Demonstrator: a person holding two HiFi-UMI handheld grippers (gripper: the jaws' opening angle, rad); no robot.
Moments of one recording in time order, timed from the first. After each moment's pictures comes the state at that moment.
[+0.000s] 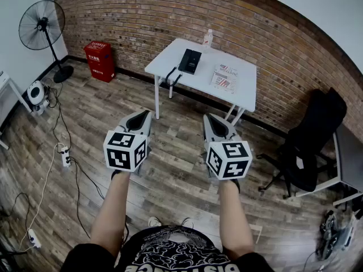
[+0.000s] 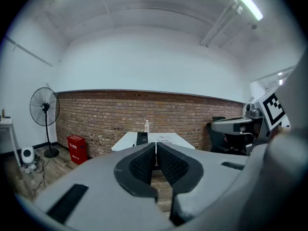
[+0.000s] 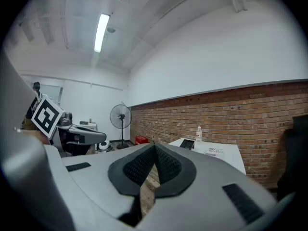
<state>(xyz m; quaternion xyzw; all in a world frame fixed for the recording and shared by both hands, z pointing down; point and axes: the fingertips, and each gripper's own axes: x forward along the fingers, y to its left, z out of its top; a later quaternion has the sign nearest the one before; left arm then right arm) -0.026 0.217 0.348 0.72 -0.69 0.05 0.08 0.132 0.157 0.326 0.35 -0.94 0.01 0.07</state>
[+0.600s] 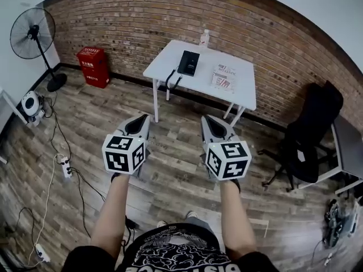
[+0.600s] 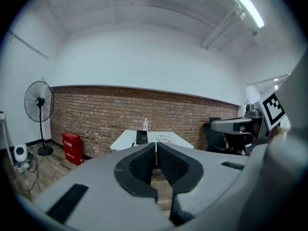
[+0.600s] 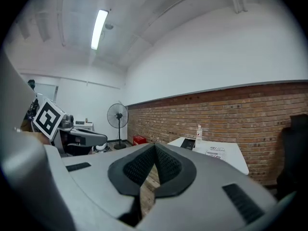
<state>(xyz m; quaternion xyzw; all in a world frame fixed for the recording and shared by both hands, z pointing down) -0.077 0.216 0.362 0.74 -0.67 0.05 0.10 0.084 0.164 0.334 0.36 -0.93 0.02 0.08</state>
